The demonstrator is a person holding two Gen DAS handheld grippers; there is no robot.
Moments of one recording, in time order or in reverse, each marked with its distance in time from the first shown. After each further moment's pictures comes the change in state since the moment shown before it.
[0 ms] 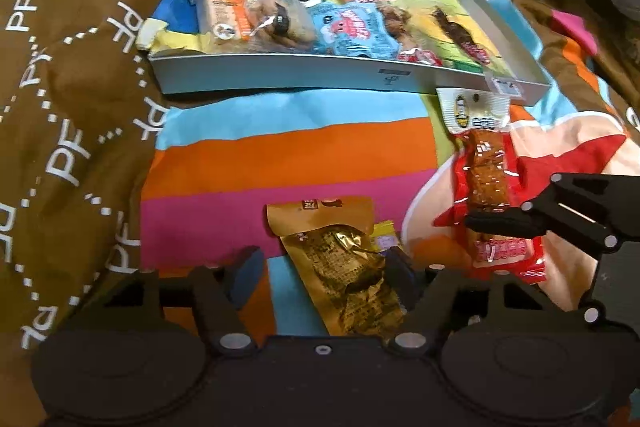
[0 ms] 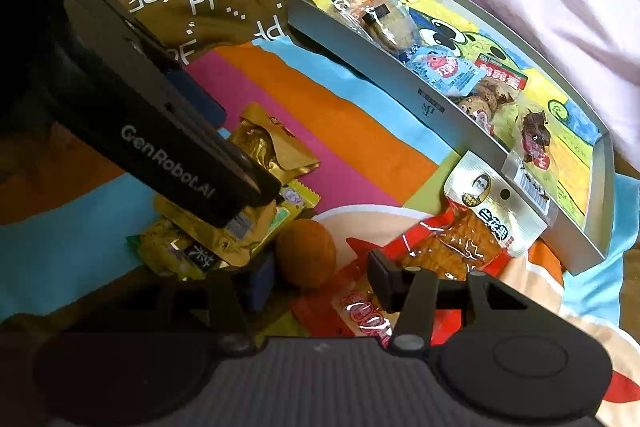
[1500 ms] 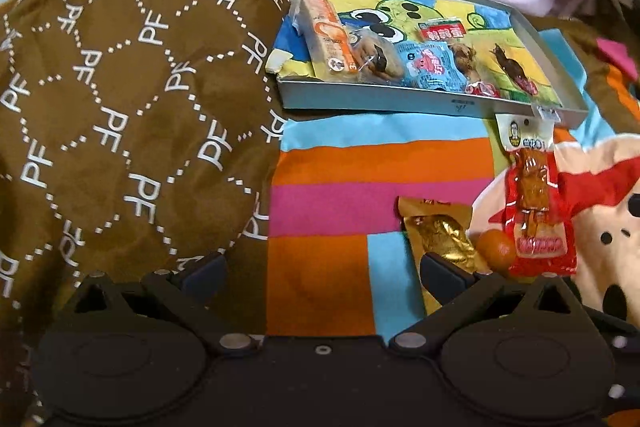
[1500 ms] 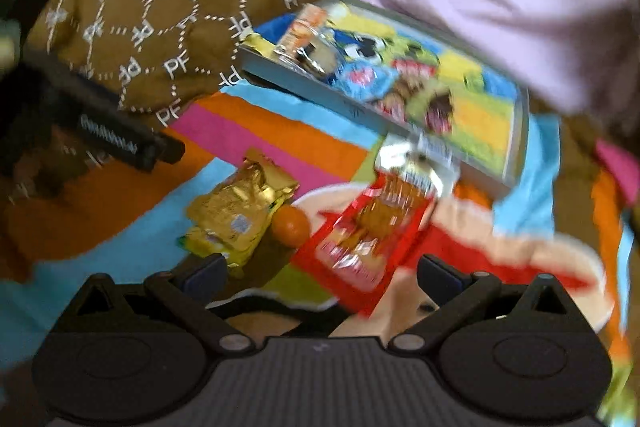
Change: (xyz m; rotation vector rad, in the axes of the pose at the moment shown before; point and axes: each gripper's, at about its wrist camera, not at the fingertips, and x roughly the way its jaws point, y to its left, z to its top) left arm -0.063 0.020 -0.020 -0.050 -0.056 0.192; right arm -0.088 -0.007 -0.012 0.173 -0.043 -0.082
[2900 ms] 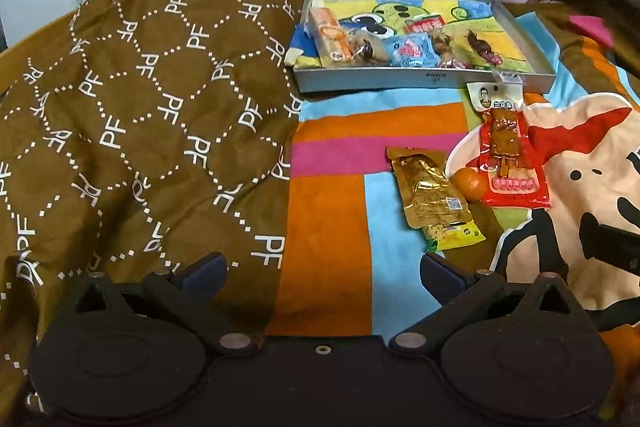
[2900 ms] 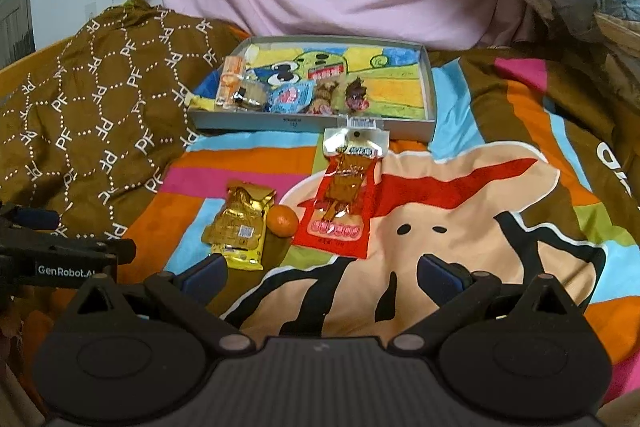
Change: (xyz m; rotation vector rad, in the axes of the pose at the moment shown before) left arm -0.081 -0.025 -0.057 0.055 -0.018 0.107; right arm -0.080 0.002 -0.040 0.472 -0.054 -0.054
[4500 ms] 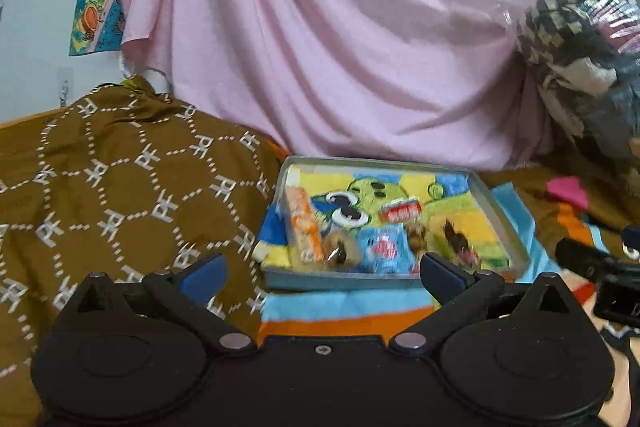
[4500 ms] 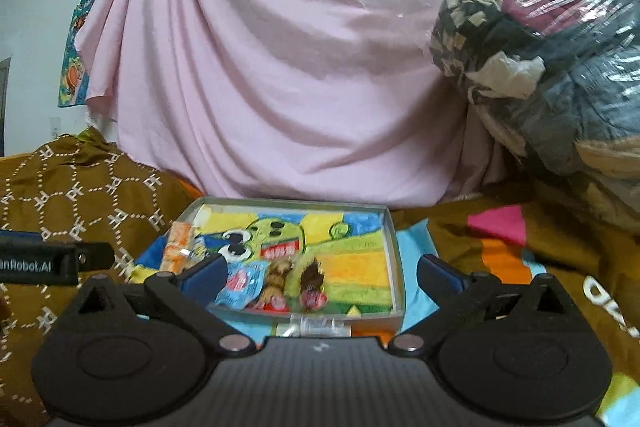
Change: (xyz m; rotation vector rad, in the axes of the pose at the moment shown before) left arm -0.006 0.013 0.079 -0.083 -0.442 -0.122; right arm 0.016 -0.015 0.065 0.028 -0.460 -0.116
